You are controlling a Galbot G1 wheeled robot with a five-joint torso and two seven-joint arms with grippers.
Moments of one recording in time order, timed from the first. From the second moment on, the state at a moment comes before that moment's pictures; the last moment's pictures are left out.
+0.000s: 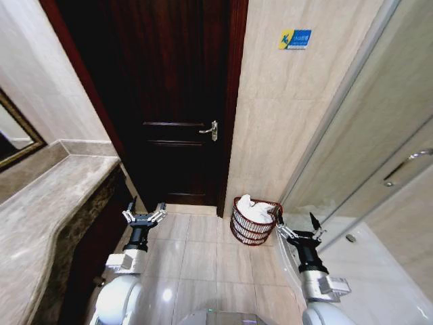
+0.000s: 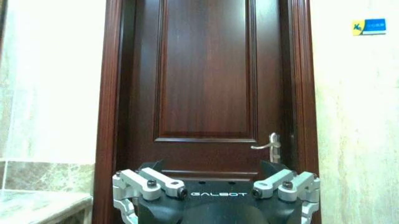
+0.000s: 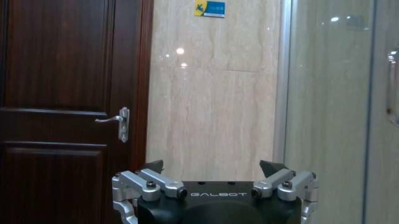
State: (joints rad) left arm 1.70 -1.42 -0.63 -2.25 -0.17 -0.18 -0.06; right arm -1.84 1.58 0.62 2.34 0.01 0.11 0.01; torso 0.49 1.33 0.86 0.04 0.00
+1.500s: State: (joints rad) left arm 1.71 -1.42 -0.63 -2.26 -0.17 -0.18 -0.05; right arm -1.84 1.58 0.62 2.34 0.02 0.12 0.01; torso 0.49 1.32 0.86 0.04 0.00
